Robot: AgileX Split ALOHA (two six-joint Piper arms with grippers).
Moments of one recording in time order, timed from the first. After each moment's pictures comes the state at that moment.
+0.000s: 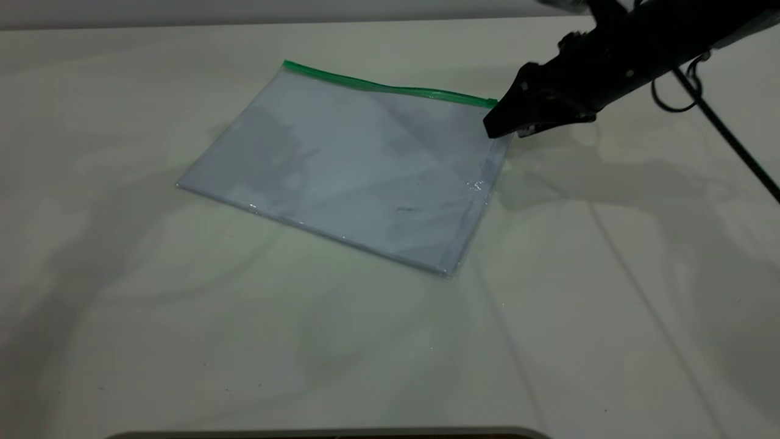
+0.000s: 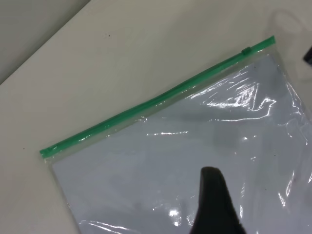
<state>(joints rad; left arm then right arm) -0.21 1.98 -1.36 -0.92 0.50 1.33 0.13 2.44 -1.36 1.38 0.63 -1.54</state>
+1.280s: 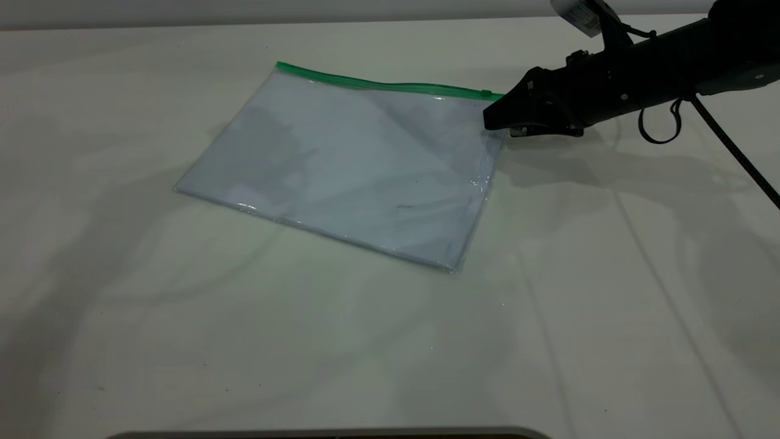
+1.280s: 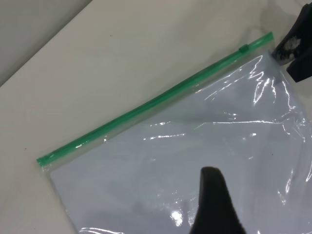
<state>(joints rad) -0.21 1.98 -1.36 -0.92 0.49 1.33 0.07 2.60 -1.46 1.65 0.77 -1.70</state>
